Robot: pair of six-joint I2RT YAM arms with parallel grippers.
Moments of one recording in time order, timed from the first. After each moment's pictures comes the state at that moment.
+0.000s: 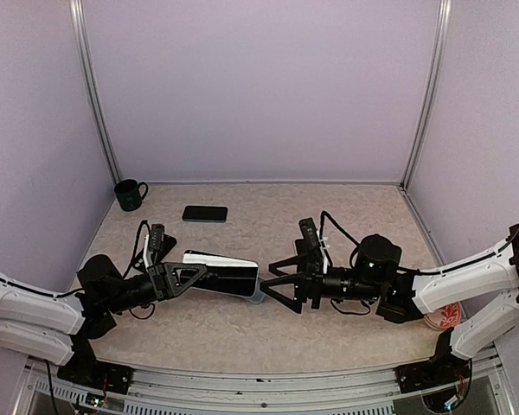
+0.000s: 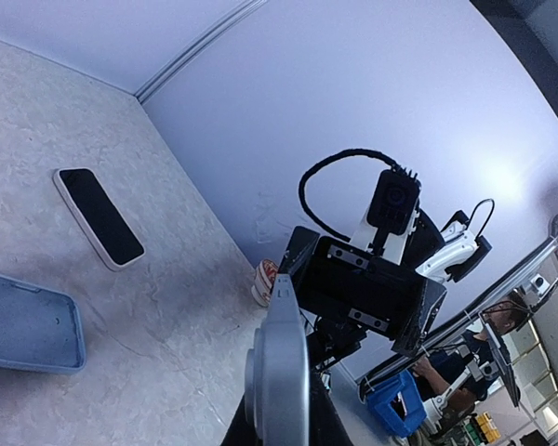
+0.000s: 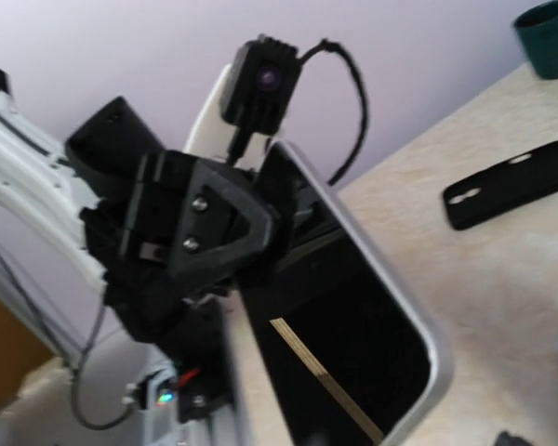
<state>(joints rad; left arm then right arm) -0.82 1.12 0.16 1.08 0.35 -0.94 1.07 1.38 0.54 0.84 -0.32 0.53</state>
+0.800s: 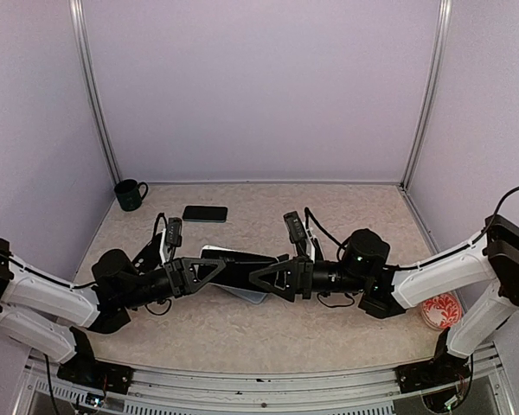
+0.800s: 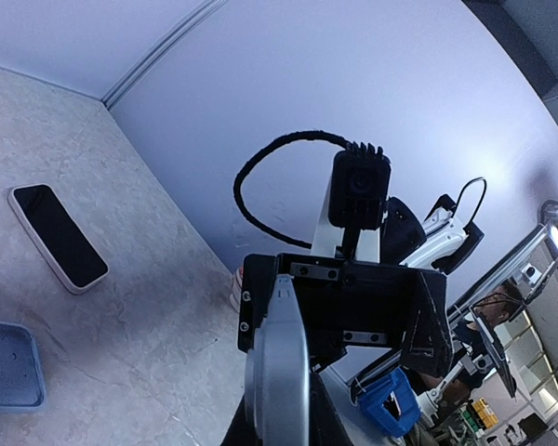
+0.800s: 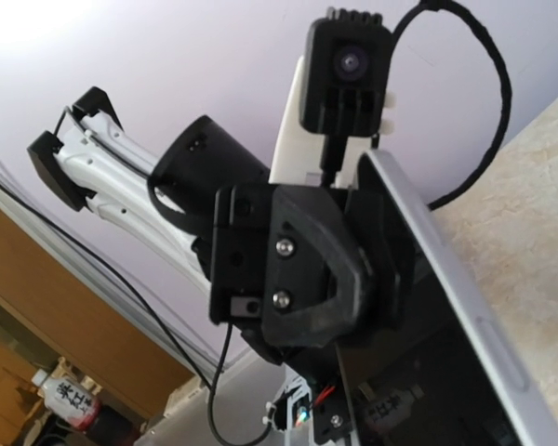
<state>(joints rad) -0.91 1.27 0.27 1.17 0.31 -0.91 1.05 1.55 0.63 1.04 -0.51 0.81</state>
